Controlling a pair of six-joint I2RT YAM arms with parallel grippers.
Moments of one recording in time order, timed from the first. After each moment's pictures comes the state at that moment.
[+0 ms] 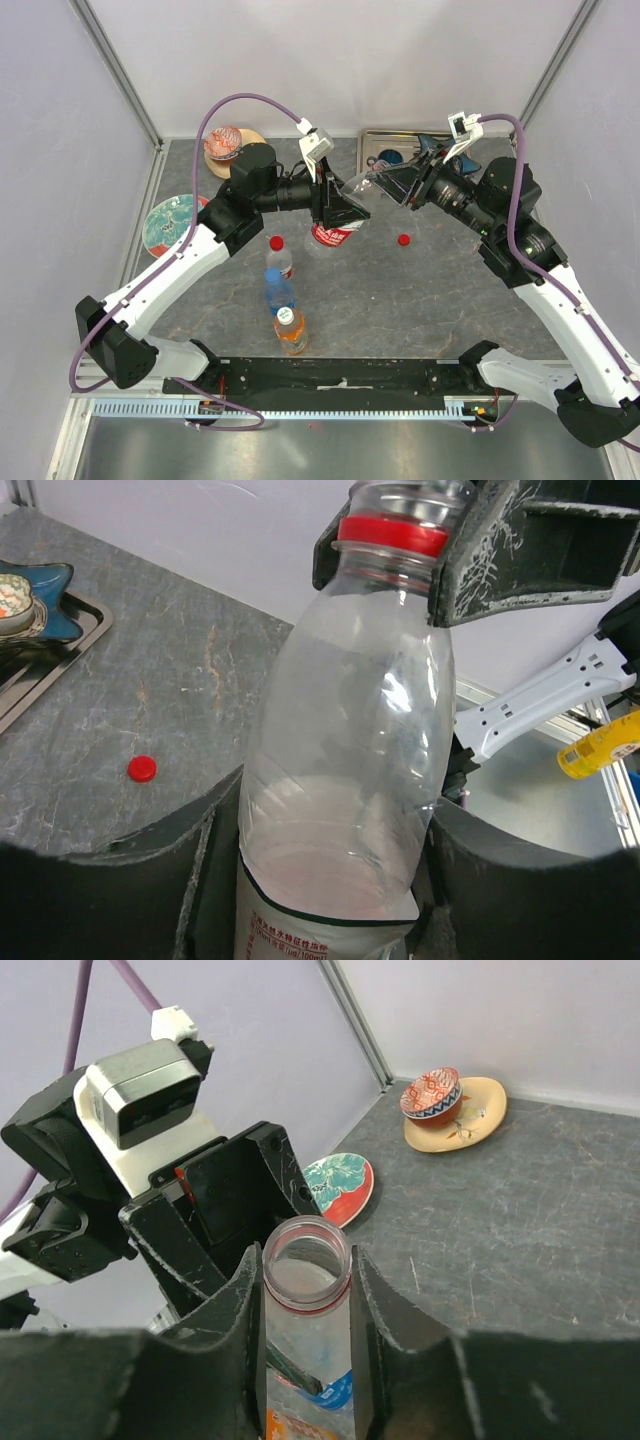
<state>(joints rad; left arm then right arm) -0.68 1.35 1.33 -0.06 0.72 -0.29 0.55 1.03 1.33 -0.25 -0.27 0.52</state>
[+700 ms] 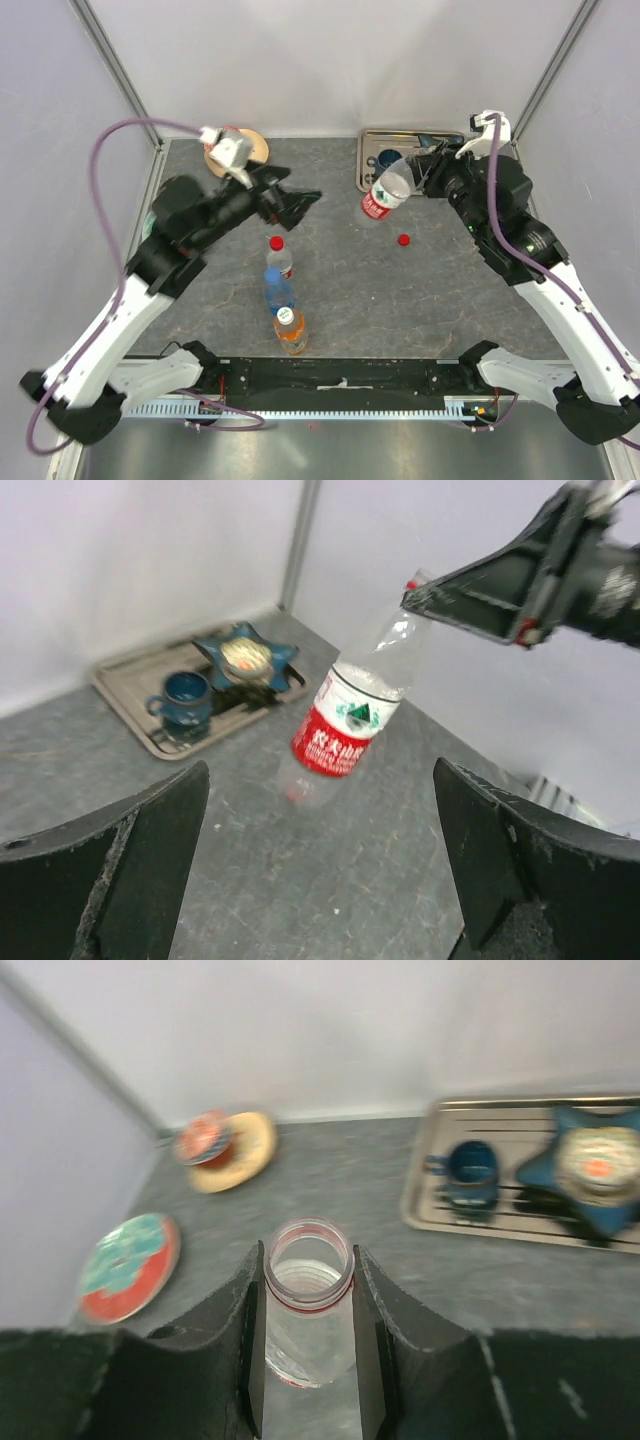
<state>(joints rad) -0.65 1.07 1.28 -0.18 0.27 -0.27 0.55 1.03 1.37 -0.40 0.20 0.42</state>
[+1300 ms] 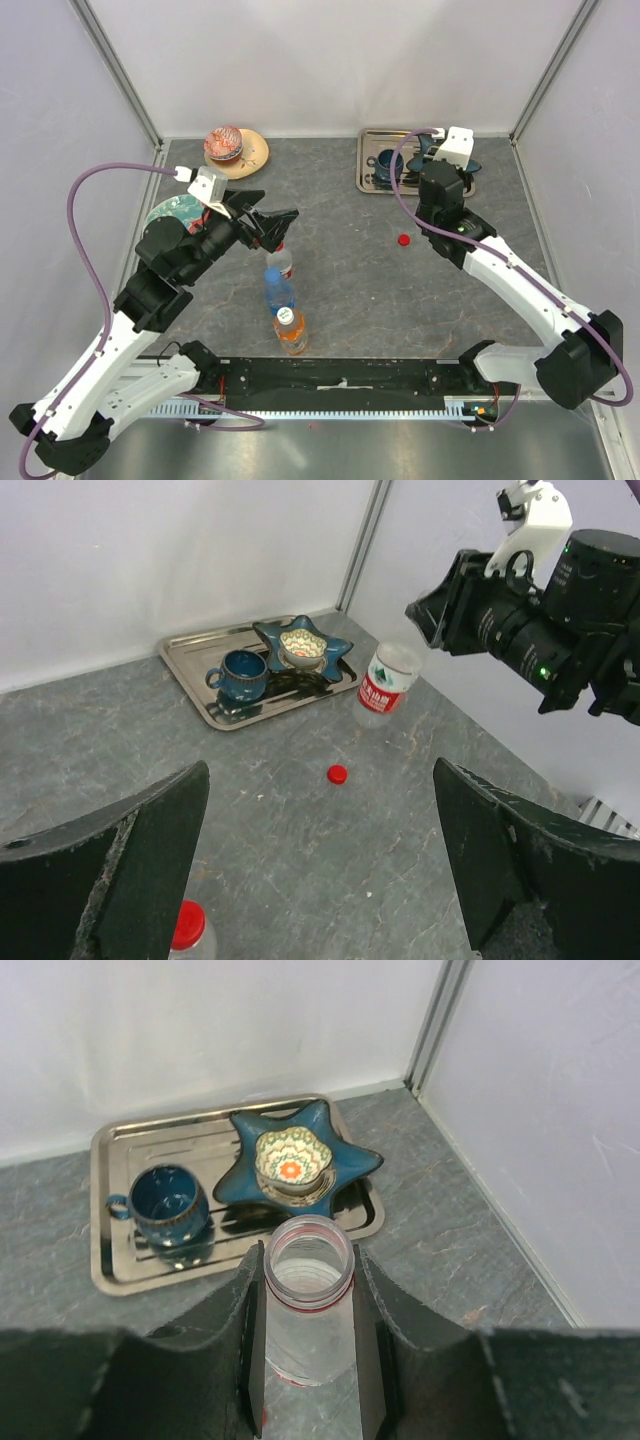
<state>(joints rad) -0.65 0.75 1.01 -0.15 0.06 -0.26 0.54 1.24 1.09 -0.06 0.91 0.09</state>
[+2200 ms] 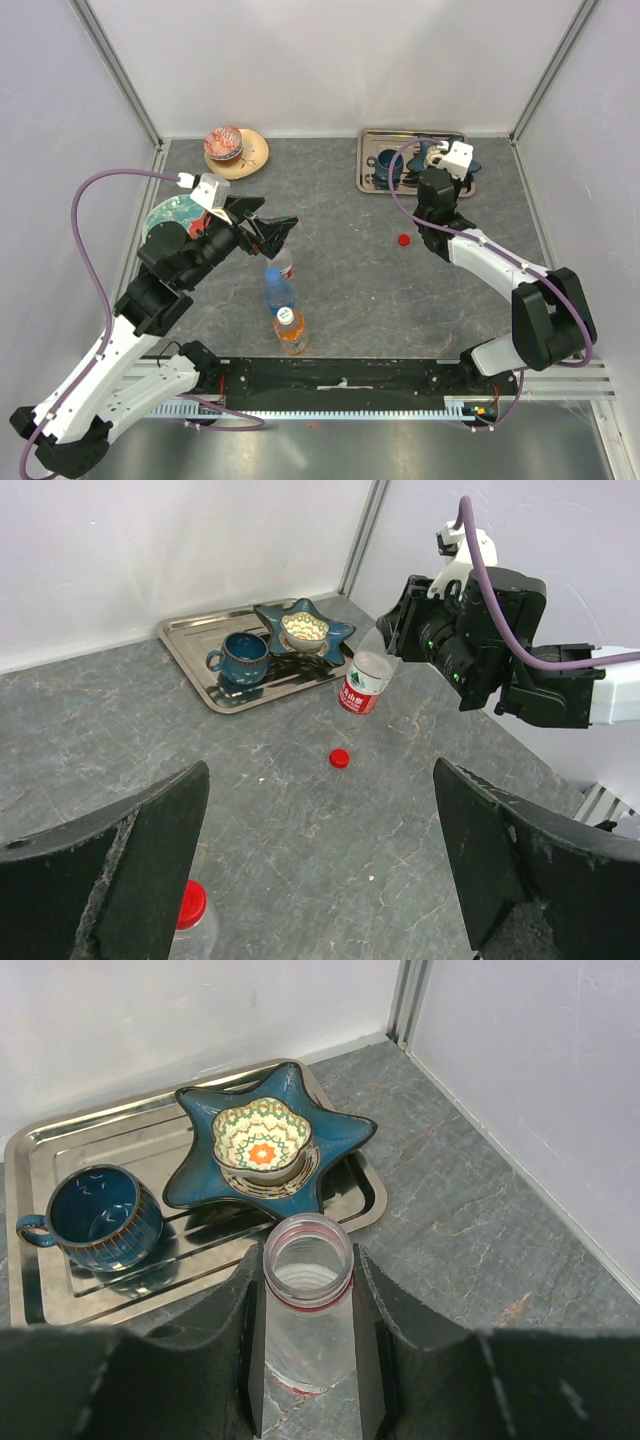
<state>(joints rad) -0.65 0.72 0.96 -0.16 0.06 -0.26 0.39 1.45 0.90 0.35 0.88 0.15</state>
